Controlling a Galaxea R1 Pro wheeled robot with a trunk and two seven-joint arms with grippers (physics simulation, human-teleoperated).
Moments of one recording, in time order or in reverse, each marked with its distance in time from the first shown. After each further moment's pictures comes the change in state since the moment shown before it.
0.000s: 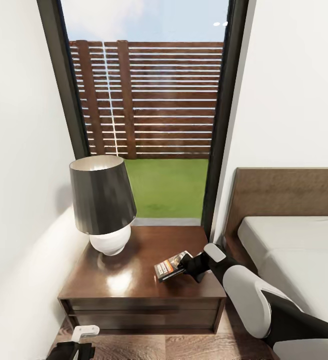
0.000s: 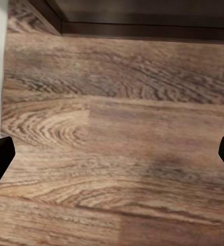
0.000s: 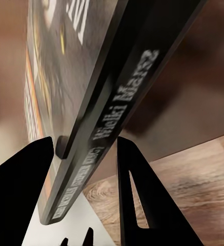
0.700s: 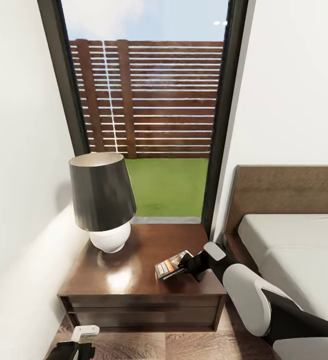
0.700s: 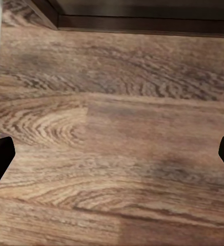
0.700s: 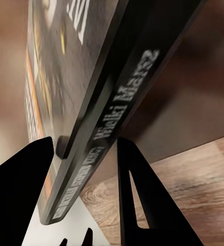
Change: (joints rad) left arm 0.000 0.000 0.000 0.000 0.000 0.000 0.000; right arm -0.009 0.000 -0.002 0.001 -0.002 0.002 -0.019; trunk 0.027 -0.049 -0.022
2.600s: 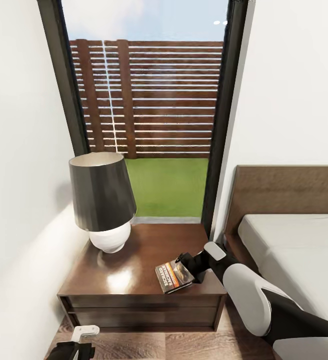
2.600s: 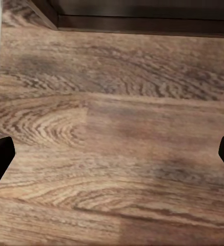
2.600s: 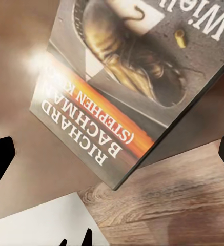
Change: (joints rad) left arm 0.000 0.000 0.000 0.000 -0.001 0.000 0.000; right arm -0.001 -0.002 0.000 -0.001 0.000 0.001 -0.002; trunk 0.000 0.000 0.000
